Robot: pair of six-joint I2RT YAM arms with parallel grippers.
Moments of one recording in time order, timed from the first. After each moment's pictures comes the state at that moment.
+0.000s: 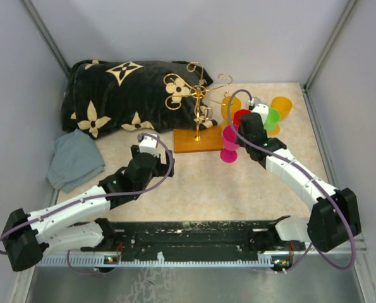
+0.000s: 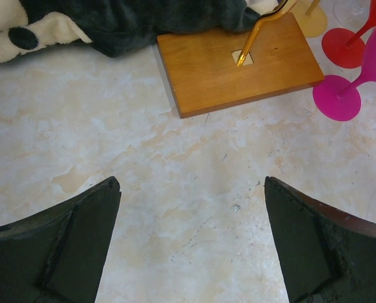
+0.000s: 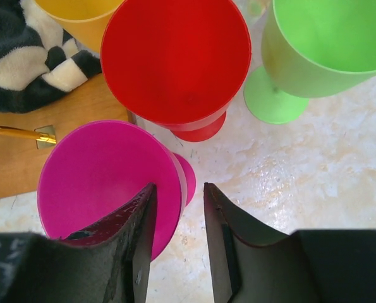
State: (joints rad) left arm -0.93 1.01 0.66 -0.09 -0.59 -0.40; right arm 0.44 1.27 0.95 -0.33 0.41 0.44
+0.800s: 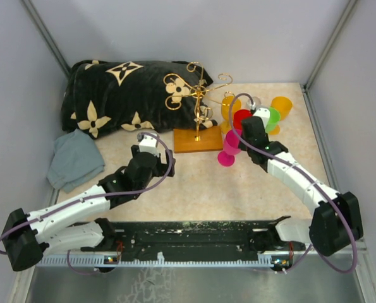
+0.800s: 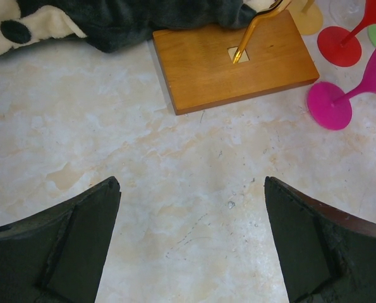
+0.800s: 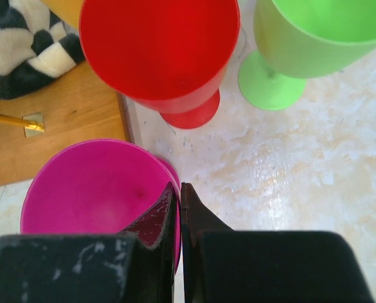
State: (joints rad) left arm -0.93 1.01 0.66 -0.11 -0.58 -0.42; right arm 0.44 1.26 0.92 -0.33 0.41 0.44
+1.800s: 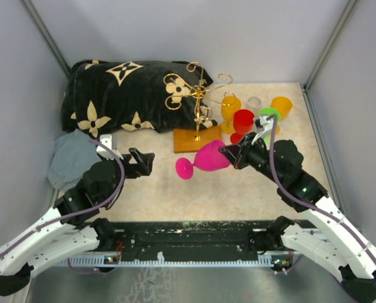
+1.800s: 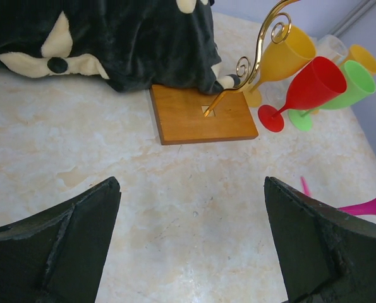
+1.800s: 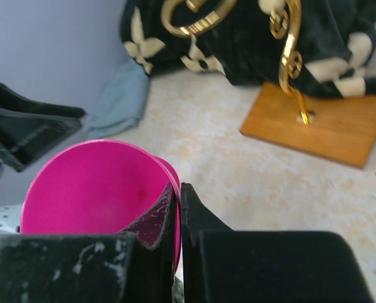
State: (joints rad) left arm -0.93 0.62 0.74 -0.37 -0.62 -0.54; right arm 0.66 0.71 0.84 -0.33 -0.08 0.49
